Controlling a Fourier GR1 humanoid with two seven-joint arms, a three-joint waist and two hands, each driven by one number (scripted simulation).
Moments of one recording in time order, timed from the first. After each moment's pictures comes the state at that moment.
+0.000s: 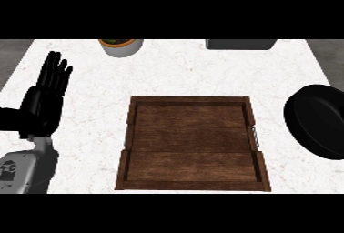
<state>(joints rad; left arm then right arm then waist) -0.26 0.23 0.08 -1.55 0.16 0.11 0.05 -0.29 -0.45 -0.52 -1.25 0.86 -0.08 0.20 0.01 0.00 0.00</state>
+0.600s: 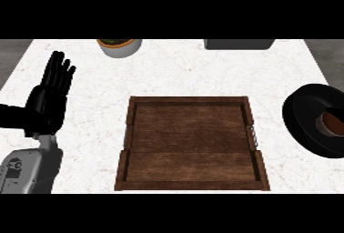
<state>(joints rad) -0.28 0.21 0.08 -1.53 0.15 0.12 0.04 -0.35 -0.43 -0.57 -1.13 0.63 -0.11 -0.08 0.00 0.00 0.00</state>
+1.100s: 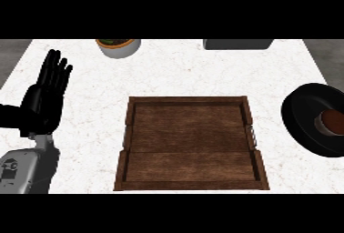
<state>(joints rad) -0.28 0.21 0.10 -1.55 0.14 0.12 0.06 -0.36 -0.44 -0.77 -1.19 0.34 -0.08 -0.06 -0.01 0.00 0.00</state>
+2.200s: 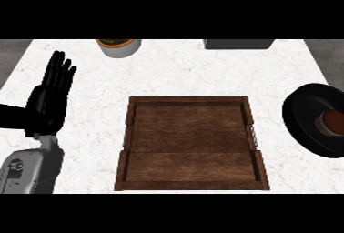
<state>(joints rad) -0.28 0.19 0.10 -1.54 0.12 0.11 0.05 -0.10 -0.80 -1.07 -0.71 -0.04 0.19 -0.48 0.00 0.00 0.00</state>
